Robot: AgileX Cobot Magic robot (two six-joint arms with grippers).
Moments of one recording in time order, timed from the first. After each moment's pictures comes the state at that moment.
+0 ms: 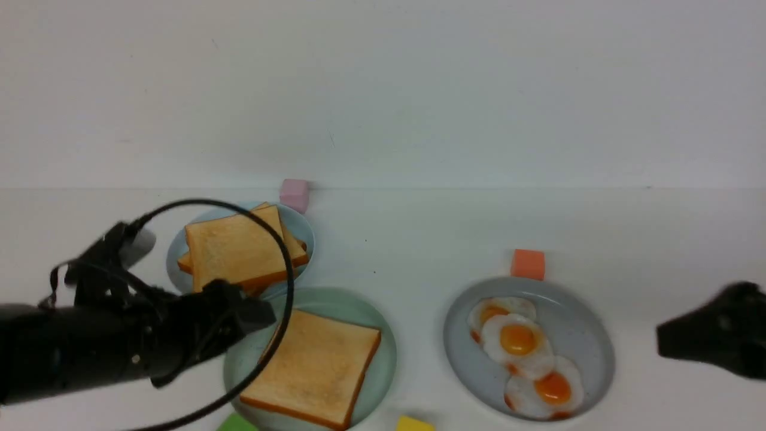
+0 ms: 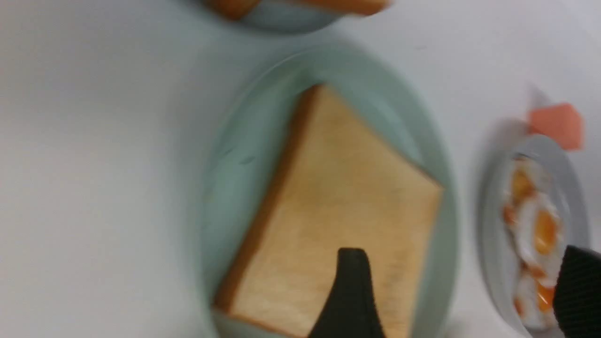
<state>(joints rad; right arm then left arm) 0.09 1.03 -0.82 0.55 0.90 -0.19 -0.18 1.32 -0.56 -1.50 0.33 0.92</state>
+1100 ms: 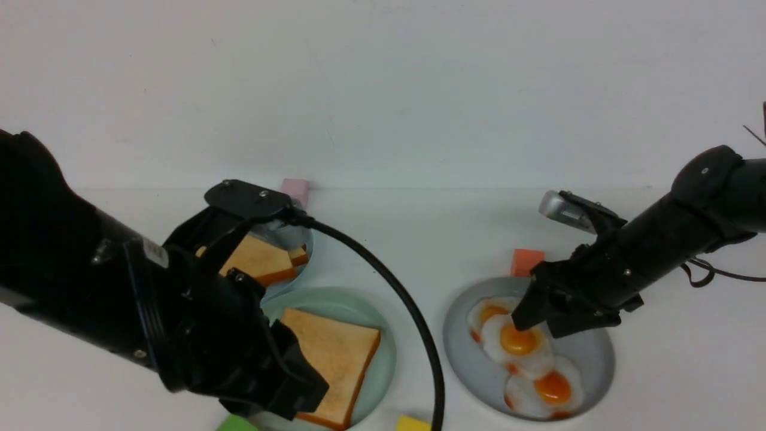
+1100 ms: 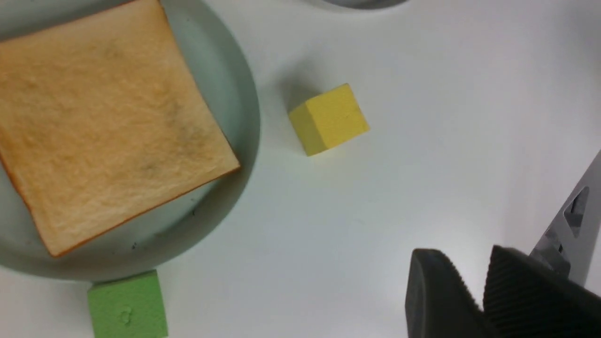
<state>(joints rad) 0.07 1.99 -1.26 0.77 0.87 -0.58 -0.47 1.25 -0.95 -0.54 0.90 0.43</state>
